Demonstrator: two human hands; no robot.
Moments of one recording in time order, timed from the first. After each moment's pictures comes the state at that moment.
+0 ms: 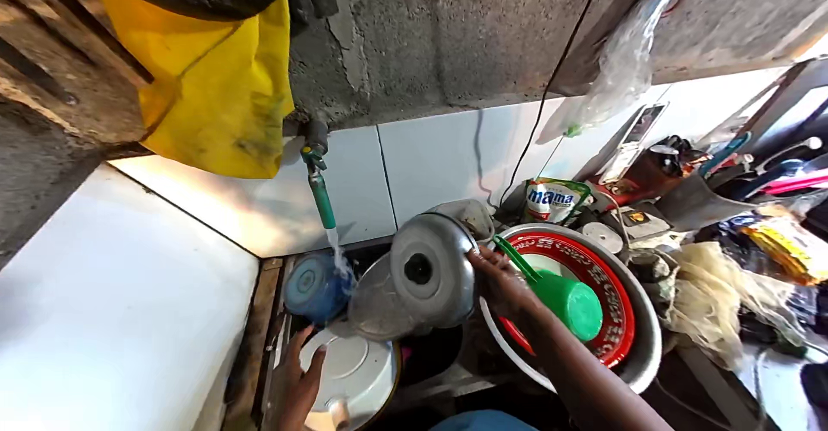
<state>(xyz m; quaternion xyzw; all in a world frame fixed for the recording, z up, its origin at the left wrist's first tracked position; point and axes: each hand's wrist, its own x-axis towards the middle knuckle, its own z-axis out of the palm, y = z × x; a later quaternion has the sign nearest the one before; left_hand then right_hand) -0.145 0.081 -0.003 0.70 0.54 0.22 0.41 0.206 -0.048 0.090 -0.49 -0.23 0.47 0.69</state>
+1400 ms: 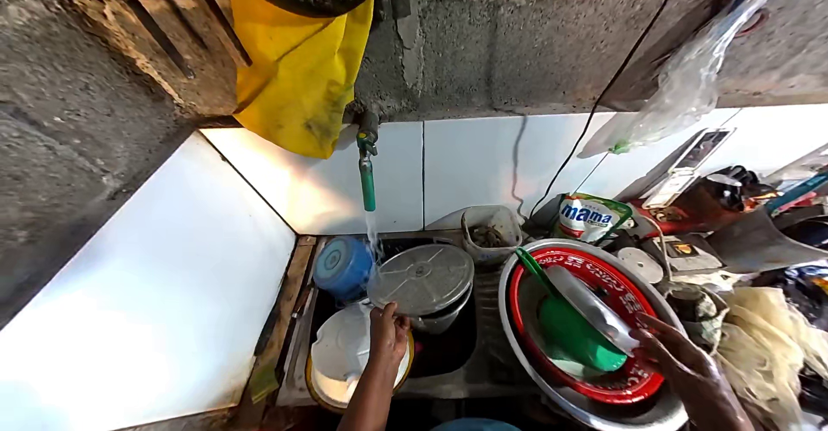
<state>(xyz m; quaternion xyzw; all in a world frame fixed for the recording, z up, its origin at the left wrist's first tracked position) -0.003 0.049 -0.011 0.16 0.55 0.43 0.70 0.297 -0.247 0.057 -0.81 -0.19 0.23 0.50</state>
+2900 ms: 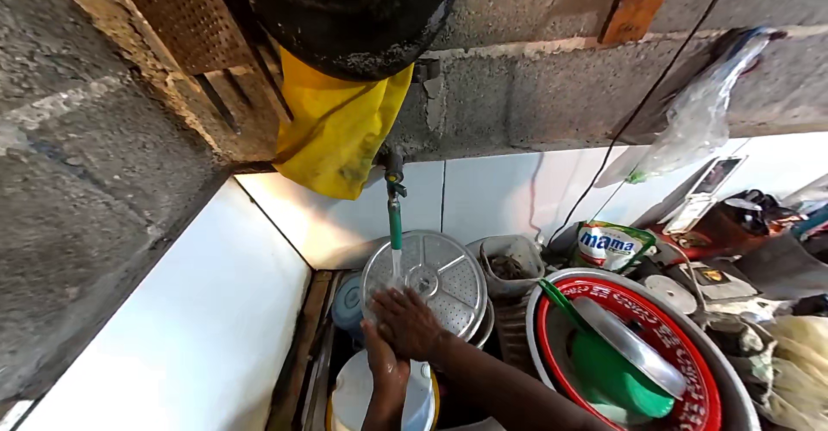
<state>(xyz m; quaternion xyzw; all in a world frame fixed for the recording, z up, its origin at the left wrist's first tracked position) -0.021 0.095 0.006 0.20 0.45 0.55 0.67 0.062 0.094 0.021 -0.60 -0.77 0.18 0.15</state>
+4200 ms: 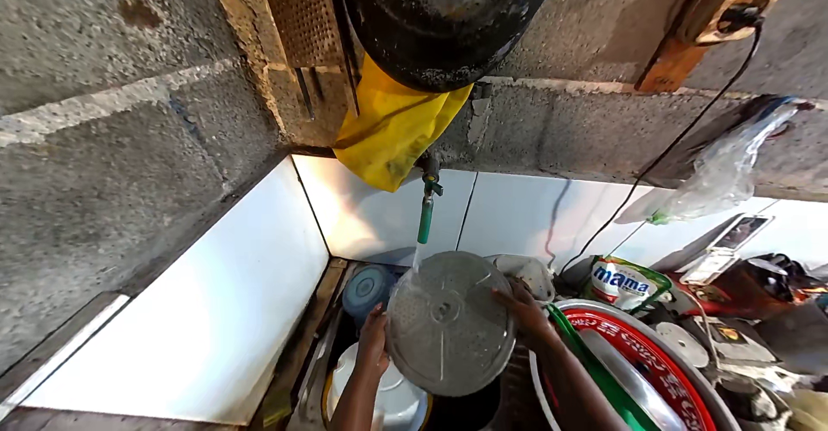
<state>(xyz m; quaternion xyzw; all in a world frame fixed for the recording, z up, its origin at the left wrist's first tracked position) -0.065 0.113 -0.006 0.30 0.53 0.42 0.67 0.184 0.015 0.090 -0.67 -0.27 0.43 0.54</state>
